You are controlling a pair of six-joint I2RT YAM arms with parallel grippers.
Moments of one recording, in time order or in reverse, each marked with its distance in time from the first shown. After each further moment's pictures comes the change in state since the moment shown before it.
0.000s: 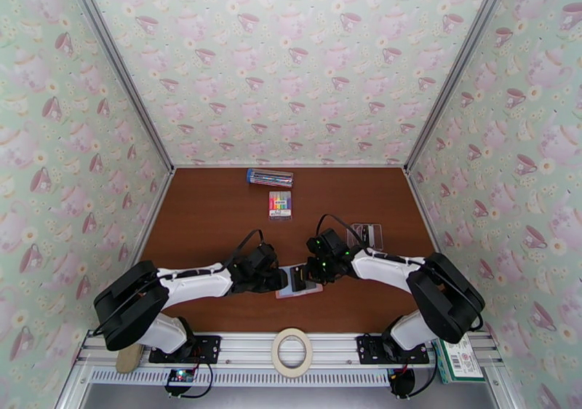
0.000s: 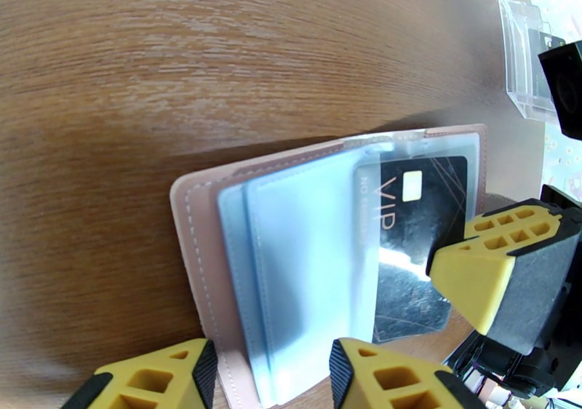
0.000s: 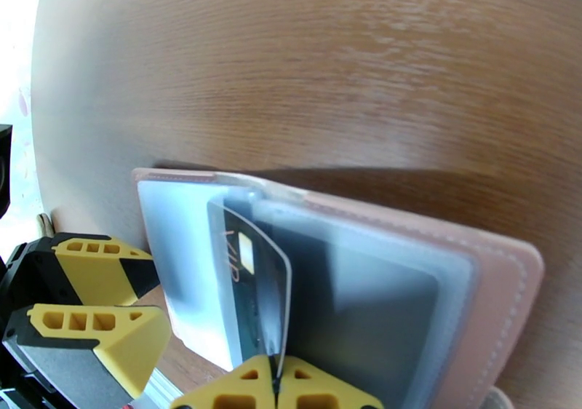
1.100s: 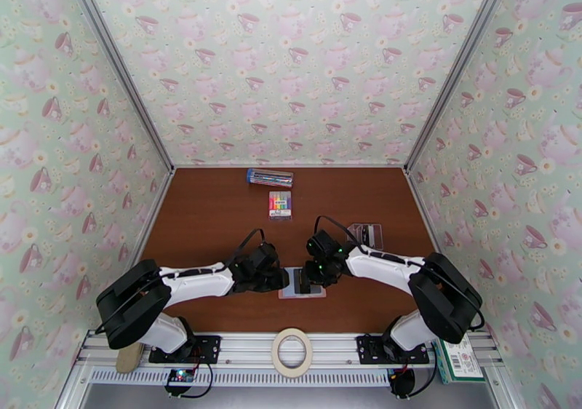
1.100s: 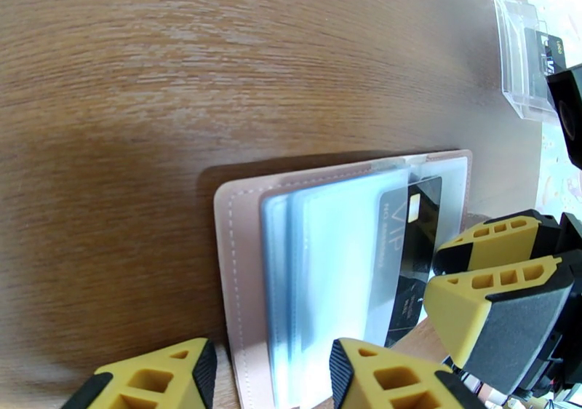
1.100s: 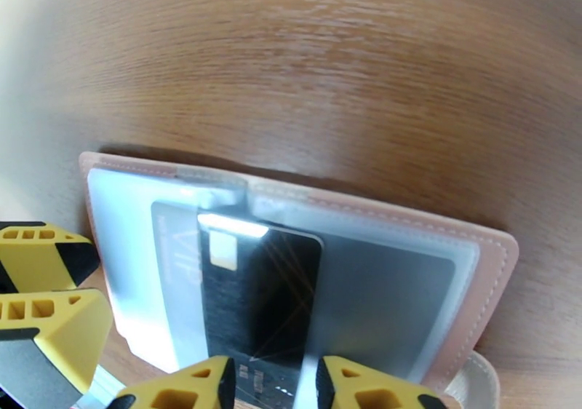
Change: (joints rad) left arm -0.002 0.013 0.008 0.017 0.000 0.000; right arm 0.080 0.000 0.110 -0.263 0.214 -0.042
